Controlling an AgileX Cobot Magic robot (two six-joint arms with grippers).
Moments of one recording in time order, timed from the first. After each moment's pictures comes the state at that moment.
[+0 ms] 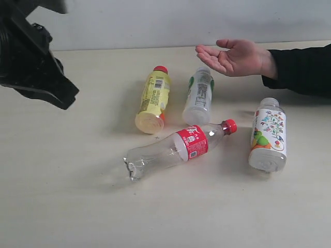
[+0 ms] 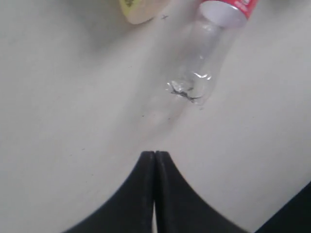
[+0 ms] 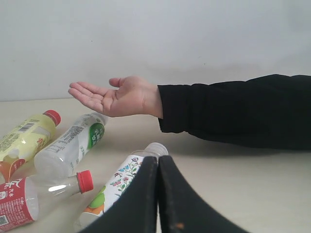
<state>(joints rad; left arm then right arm) -0.57 1.43 -1.21 -0.14 1.13 0.23 0.05 0.01 -0.01 0.21 0.25 -0.14</state>
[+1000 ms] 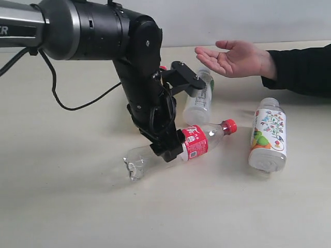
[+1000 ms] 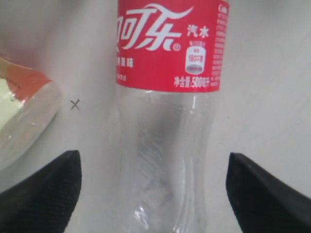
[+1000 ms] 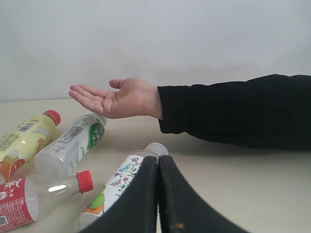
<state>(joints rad) -0.79 2.04 -1.49 -0.10 0.95 0.39 0.05 0.01 -0.01 0.21 0.25 -0.14</state>
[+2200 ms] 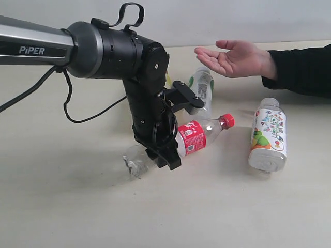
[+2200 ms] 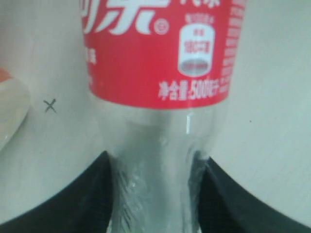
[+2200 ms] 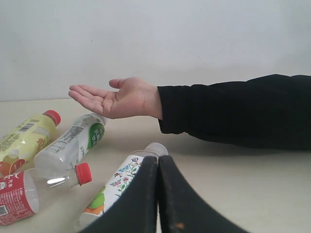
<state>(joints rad) -0.79 2.14 -1.49 -0.09 0.94 0.39 0.05 0.01 -0.01 0.21 0.25 -0.14</state>
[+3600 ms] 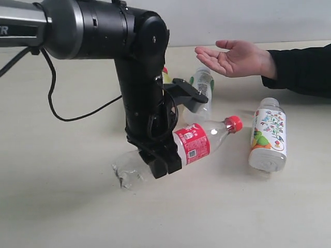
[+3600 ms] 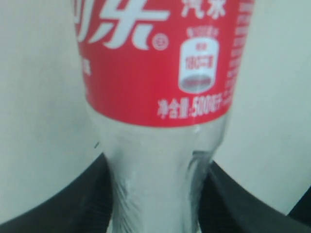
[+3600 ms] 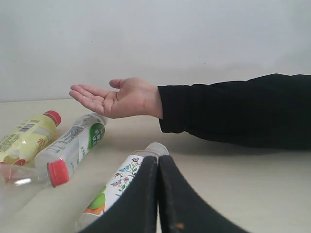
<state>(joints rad) -0.83 2.02 -1.51 -0.19 1.19 0.39 0.05 0.01 -0.01 0.21 0.25 -0.14</state>
